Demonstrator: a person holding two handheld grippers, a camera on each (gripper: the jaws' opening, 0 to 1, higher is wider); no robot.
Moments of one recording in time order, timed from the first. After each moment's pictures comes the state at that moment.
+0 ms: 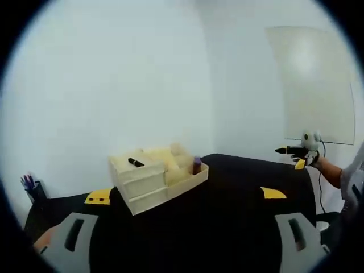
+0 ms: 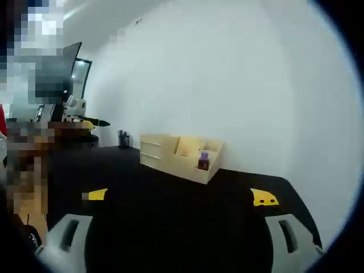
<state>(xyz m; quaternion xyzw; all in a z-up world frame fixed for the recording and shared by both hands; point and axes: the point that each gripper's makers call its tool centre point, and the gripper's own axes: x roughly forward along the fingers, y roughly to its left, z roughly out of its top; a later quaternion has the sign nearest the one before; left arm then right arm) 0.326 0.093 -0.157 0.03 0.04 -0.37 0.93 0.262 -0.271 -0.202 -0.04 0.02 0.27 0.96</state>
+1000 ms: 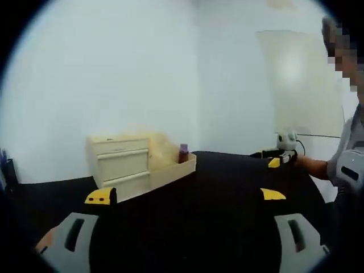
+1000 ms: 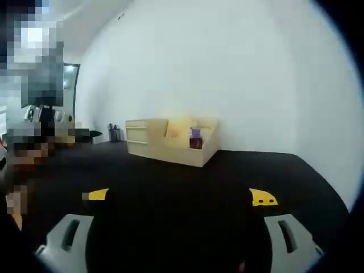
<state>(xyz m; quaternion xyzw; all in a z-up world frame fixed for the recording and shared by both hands) 0.365 0.077 -0.237 0.01 0.04 -0.43 0.90 0.341 -0.270 -0.270 0.01 0.05 0.27 0.96</state>
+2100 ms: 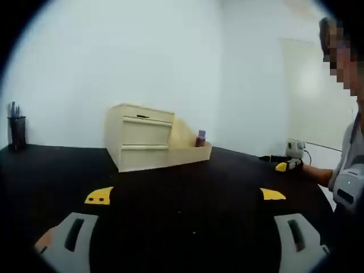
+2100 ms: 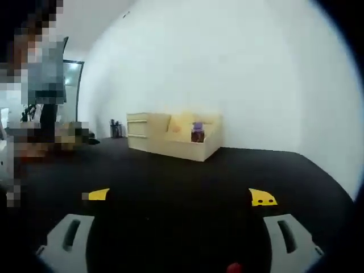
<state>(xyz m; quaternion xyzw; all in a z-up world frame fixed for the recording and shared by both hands) 0.370 0.112 -0.285 -0.06 0.06 -0.38 0.92 0.341 -0.266 -0.287 0.00 0.05 0.28 0.96</state>
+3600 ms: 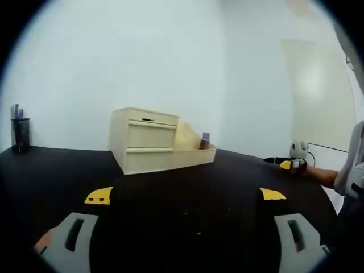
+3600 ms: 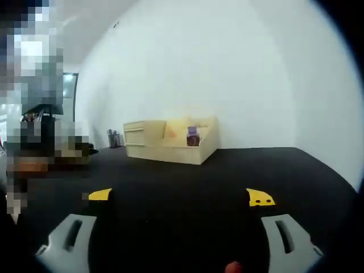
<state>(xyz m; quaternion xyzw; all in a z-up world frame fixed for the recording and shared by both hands) 0.367 0.112 -0.280 -0.05 0.05 -0.36 0.93 0.342 -0.276 -0.283 0.03 0.04 0.27 0.96</state>
